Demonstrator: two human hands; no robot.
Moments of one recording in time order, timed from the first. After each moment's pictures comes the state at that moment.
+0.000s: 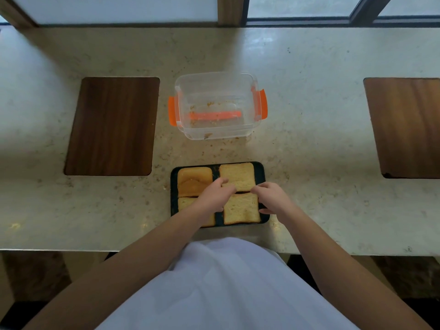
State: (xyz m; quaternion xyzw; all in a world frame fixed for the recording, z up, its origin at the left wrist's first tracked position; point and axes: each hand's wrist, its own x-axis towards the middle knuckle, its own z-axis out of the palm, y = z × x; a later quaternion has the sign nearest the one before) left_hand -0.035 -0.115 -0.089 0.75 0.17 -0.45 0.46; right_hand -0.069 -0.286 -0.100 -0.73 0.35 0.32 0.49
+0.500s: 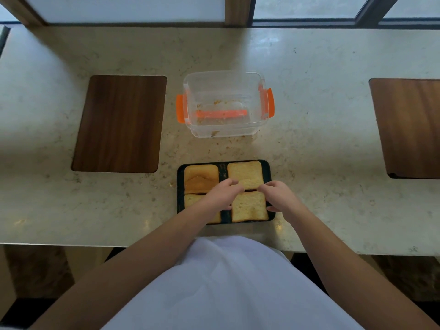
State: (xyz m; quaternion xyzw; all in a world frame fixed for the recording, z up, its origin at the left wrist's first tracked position) left_hand -0.039 -0.112 -0.094 0.74 0.15 -0.47 0.46; right_hand -0.072 -0.283 -0.103 -0.75 0.36 0.31 0.47
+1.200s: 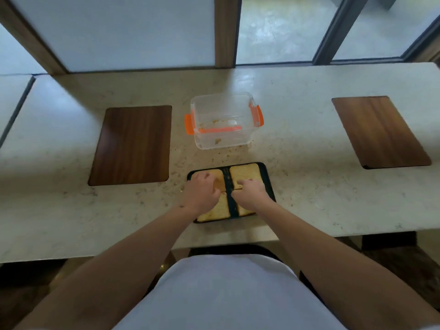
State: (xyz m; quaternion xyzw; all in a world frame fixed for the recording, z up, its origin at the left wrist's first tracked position) left_hand -0.060 -0.022 -0.082 0.95 -0.17 -0.17 0.18; right_hand -0.095 -0.191 -0.063 -0.89 0.19 0.31 0.27
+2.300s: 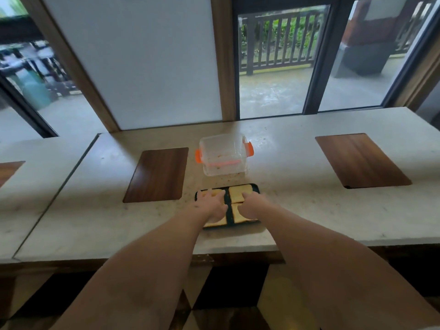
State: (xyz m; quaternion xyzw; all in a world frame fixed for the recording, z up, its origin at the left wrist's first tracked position) left_hand -0.162 -0.059 0.042 0.95 -0.10 -0.30 0.06; right_hand -0.176 -0.213 0.016 -0.93 0.13 0.31 0.16
